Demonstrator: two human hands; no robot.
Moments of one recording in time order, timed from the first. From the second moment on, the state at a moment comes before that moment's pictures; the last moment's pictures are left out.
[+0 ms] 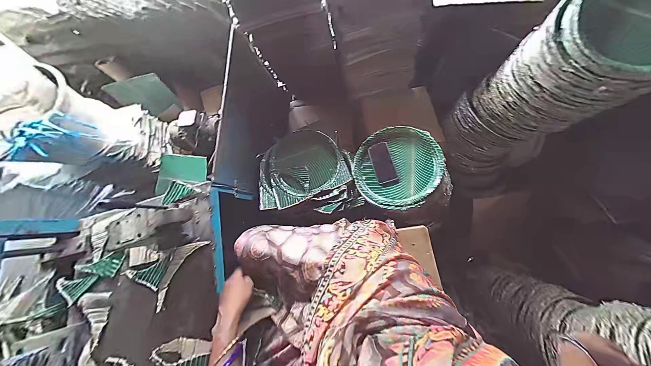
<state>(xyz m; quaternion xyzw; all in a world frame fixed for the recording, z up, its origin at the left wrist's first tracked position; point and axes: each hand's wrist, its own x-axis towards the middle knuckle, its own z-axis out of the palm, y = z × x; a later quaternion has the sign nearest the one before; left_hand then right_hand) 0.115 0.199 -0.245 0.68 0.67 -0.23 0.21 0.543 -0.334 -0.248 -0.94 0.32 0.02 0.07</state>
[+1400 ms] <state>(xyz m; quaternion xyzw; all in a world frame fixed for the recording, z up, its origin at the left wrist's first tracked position) 0.302 0.433 -0.464 0.42 0.62 -0.13 0.65 0.657 0.351 -0.479 -0.88 -0.26 0.39 -0.06</state>
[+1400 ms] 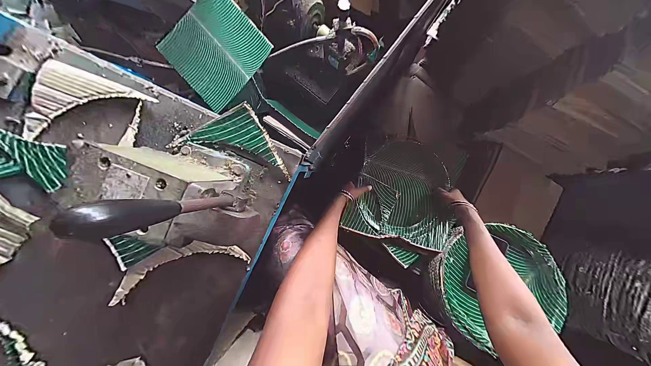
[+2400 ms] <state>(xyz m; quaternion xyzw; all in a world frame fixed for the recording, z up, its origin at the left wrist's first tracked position) 0.289 0.508 -0.393 0.45 0.52 0.06 0.72 0.615 0.368 -0.465 -0.85 -0.12 0.49 0.15</state>
